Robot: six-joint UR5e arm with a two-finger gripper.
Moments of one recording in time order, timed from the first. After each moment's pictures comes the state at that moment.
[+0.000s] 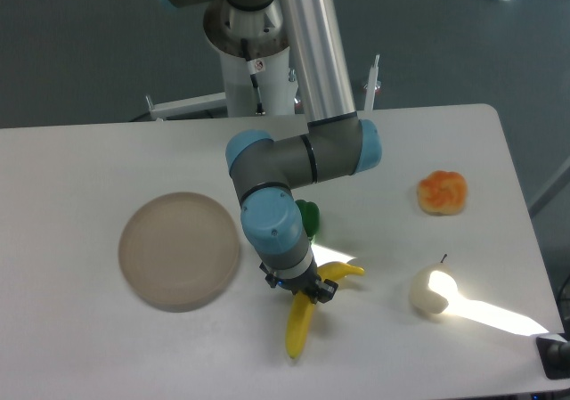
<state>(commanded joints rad) 2.09 -2.19 -1.56 -0.88 1.77 0.82</state>
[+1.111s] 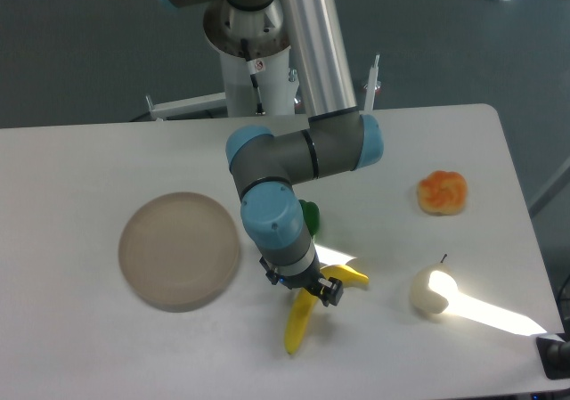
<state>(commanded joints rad) 2.12 -2.14 -1.51 -0.88 1.77 0.80</state>
